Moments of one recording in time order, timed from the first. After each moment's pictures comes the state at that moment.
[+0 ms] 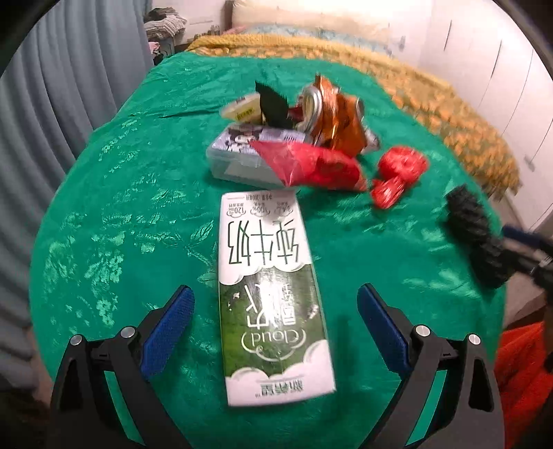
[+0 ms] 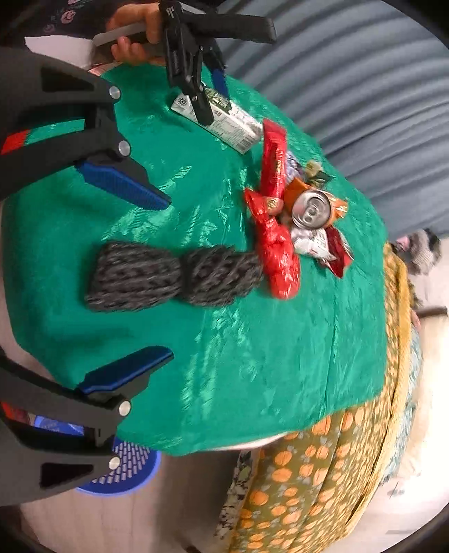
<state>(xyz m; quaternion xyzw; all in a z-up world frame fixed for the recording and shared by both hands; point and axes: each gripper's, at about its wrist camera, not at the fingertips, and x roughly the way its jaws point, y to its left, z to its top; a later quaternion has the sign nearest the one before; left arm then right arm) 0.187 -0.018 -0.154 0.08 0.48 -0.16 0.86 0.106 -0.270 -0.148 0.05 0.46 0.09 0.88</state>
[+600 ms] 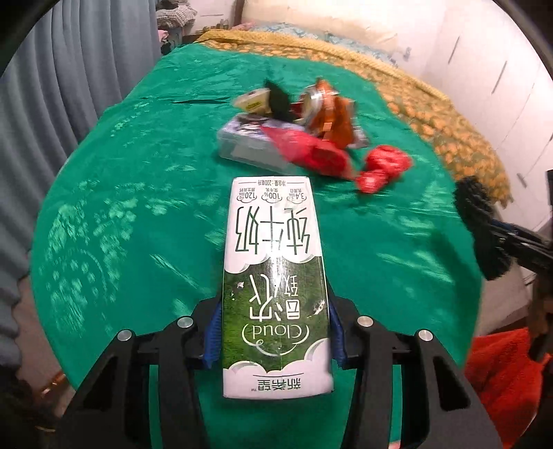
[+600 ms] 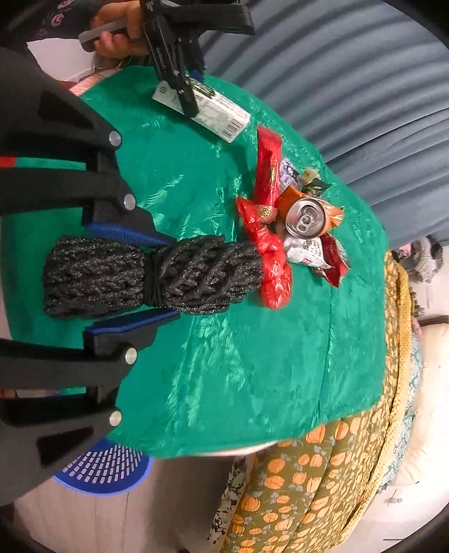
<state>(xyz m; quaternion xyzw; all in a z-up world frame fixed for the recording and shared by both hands) 0.148 0.006 -0.138 0.02 0.48 -0.19 0.86 0.090 -0.284 -0.138 0.07 0.44 0.10 0.89</state>
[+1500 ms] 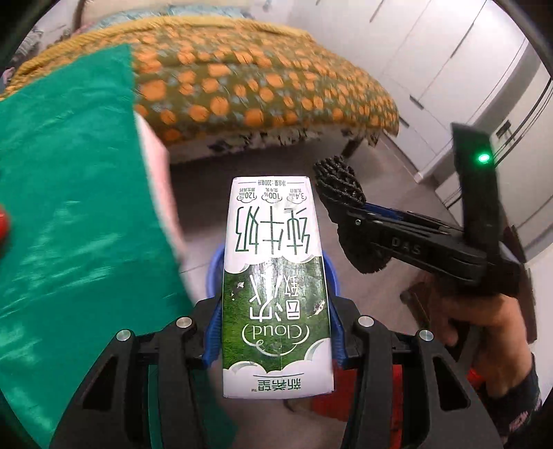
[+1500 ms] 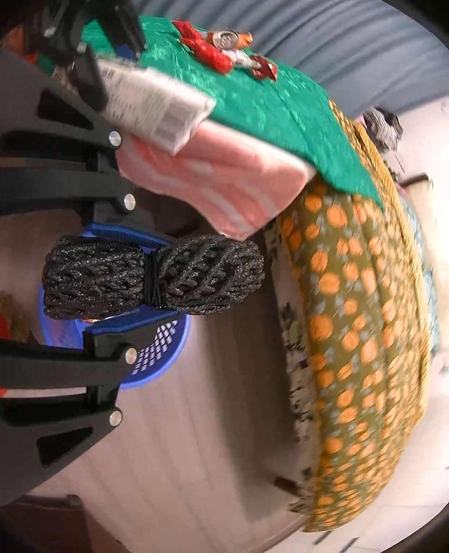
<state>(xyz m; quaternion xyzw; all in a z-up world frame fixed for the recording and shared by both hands) 0.110 -0.380 -0.172 0.08 0.50 -0.42 0.75 0.037 -0.554 -0.204 0.19 0.44 -0.10 0.87</state>
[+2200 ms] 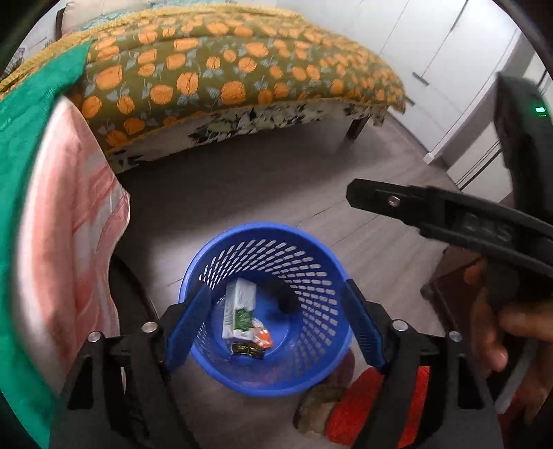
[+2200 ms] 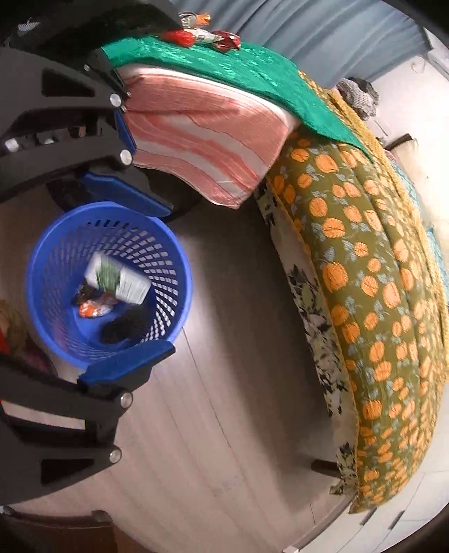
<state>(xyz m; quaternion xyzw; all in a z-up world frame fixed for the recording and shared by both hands) 0.111 -0.444 -0.229 0.12 0.49 -0.42 0.75 0.031 -0.603 -0.222 0.24 0.43 -0.14 0.86</state>
